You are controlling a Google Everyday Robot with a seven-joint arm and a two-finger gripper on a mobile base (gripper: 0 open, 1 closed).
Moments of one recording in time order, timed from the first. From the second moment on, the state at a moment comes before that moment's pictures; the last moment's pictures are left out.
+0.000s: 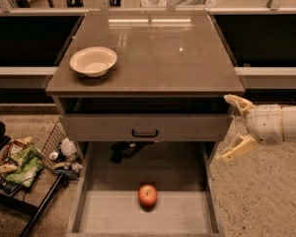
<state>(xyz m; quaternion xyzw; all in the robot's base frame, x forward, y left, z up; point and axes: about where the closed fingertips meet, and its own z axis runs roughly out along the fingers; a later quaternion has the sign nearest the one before) 0.503 -0.202 0.782 -0.55 0.66 0.20 0.46</state>
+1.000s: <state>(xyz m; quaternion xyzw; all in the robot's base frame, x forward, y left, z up) 0.486 -0.128 0.611 -0.52 0.68 0.27 0.44</state>
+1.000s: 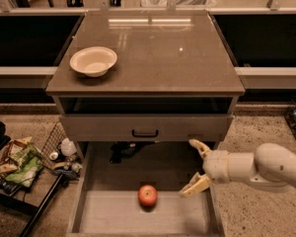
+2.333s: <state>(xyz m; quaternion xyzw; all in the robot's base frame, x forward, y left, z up) 0.494 -0.039 0.421 -0.53 0.64 0.33 0.44</state>
